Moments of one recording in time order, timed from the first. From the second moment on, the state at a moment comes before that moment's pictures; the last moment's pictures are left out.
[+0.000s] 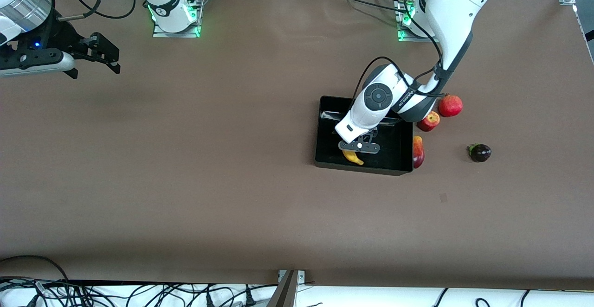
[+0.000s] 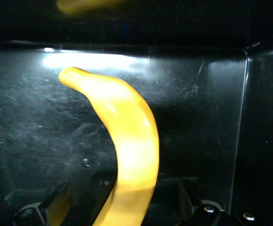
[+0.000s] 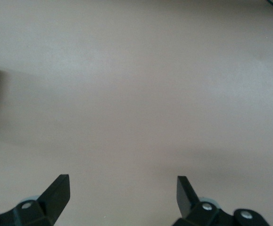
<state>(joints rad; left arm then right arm) -0.19 0.60 -0.38 -1.92 0.20 2.44 -0.60 0.13 -0.07 0.04 -1.63 0.01 1.60 0.04</state>
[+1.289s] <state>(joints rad) -0.14 0.45 -0.37 -1.84 0.20 2.15 -0.60 0.12 -0.07 0.04 -1.63 0.01 1.60 0.04</state>
